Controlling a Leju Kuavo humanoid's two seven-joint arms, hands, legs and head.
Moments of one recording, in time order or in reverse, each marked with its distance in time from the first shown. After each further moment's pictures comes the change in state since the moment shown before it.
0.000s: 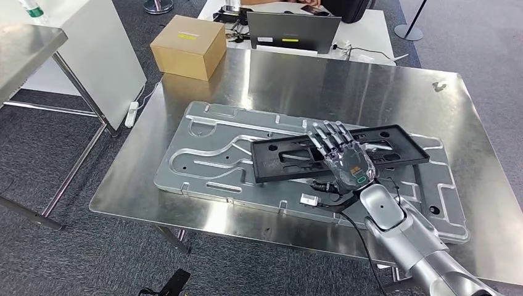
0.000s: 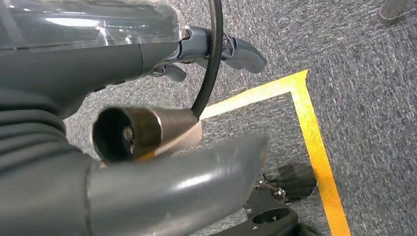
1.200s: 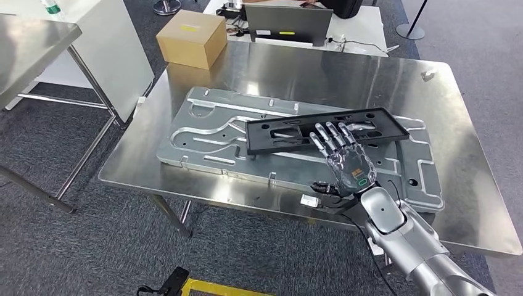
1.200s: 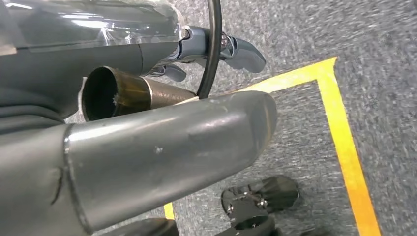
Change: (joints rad) left arm -0.003 0.000 0.000 0.000 -0.002 -0.002 -0.004; right arm 0.023 -0.004 0.000 -0.009 -0.014 0.004 0.017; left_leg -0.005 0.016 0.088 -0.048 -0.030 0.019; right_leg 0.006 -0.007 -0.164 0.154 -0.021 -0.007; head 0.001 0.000
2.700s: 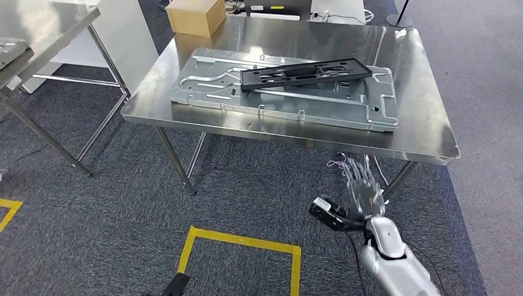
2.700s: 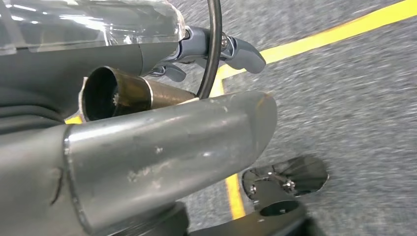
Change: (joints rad) left arm 0.017 -0.001 0.019 0.000 0.031 0.024 -0.003; right arm 0.227 0.118 -0.232 0.116 -0.551 0.187 -0.012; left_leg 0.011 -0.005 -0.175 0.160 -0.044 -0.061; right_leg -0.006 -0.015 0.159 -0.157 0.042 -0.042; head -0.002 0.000
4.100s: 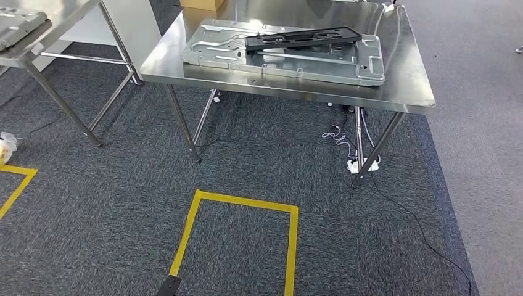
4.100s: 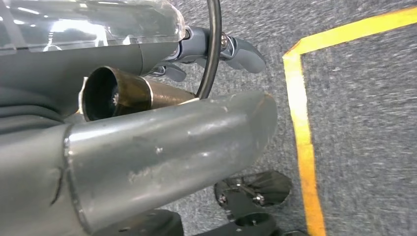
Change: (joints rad) left arm 0.014 0.014 0.033 0.004 0.029 0.021 -0.009; right arm 0.278 0.196 -0.657 0.608 -0.587 0.225 0.038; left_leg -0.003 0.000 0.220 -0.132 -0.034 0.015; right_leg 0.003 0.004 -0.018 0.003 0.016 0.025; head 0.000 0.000
